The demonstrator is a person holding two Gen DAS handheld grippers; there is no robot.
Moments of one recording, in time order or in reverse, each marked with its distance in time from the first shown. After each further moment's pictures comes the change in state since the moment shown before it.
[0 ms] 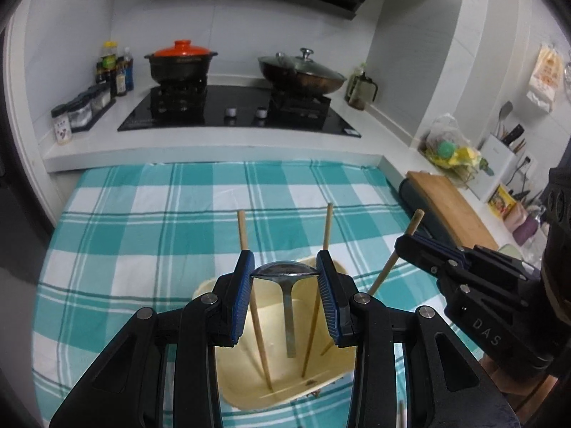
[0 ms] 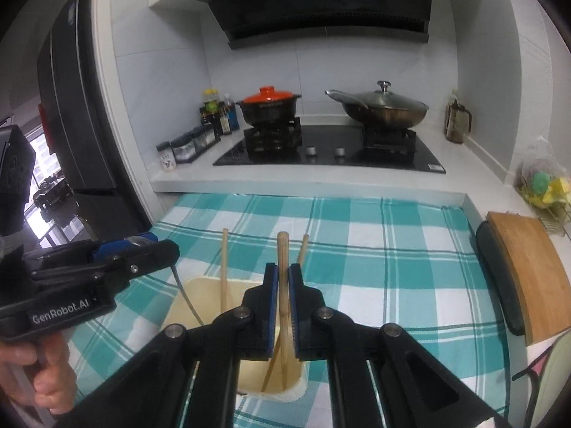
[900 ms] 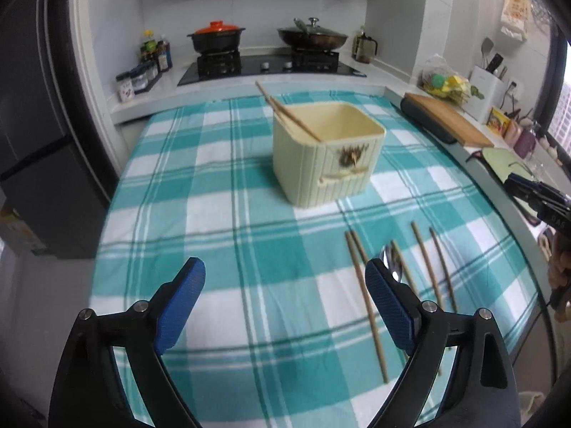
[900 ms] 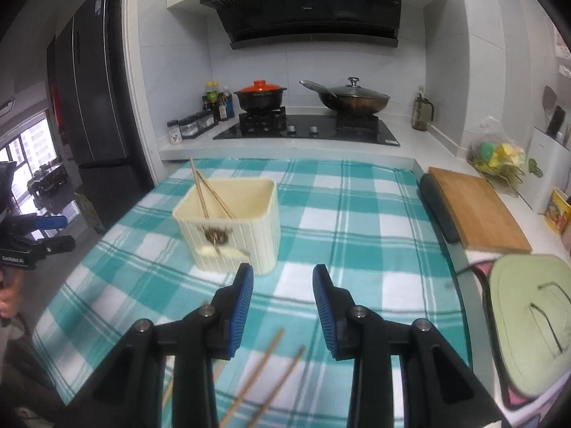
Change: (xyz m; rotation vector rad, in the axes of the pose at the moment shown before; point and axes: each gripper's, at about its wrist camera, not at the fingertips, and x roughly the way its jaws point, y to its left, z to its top) left arm -0.177 0.037 -0.219 0.094 0.082 0.128; right arm -0.168 -0.021 -0.165 -0.036 -0.006 -0.068
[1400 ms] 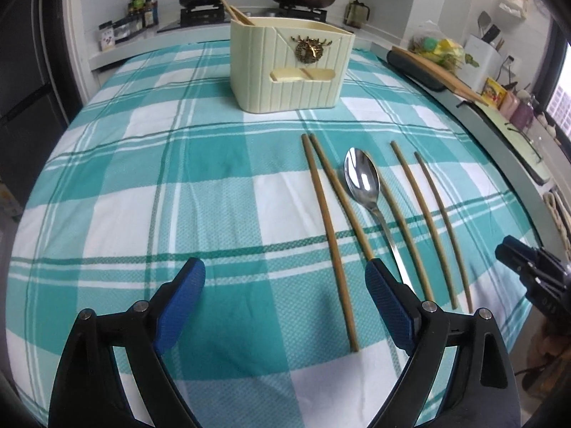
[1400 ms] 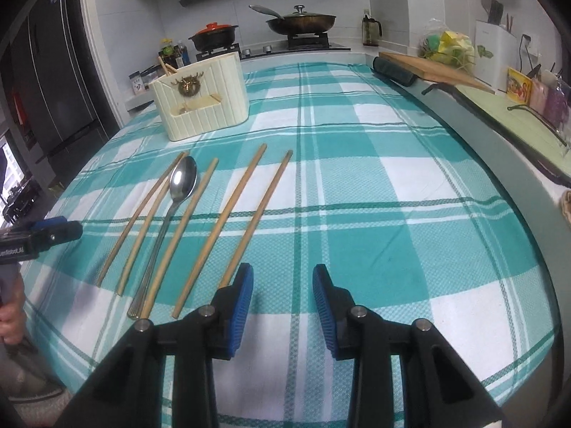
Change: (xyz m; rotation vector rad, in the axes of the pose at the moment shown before) left arm 0.065 -0.060 -0.083 -0.040 0.082 -0.061; right arm -0.010 0.017 -0.190 0.173 0.149 -0.096
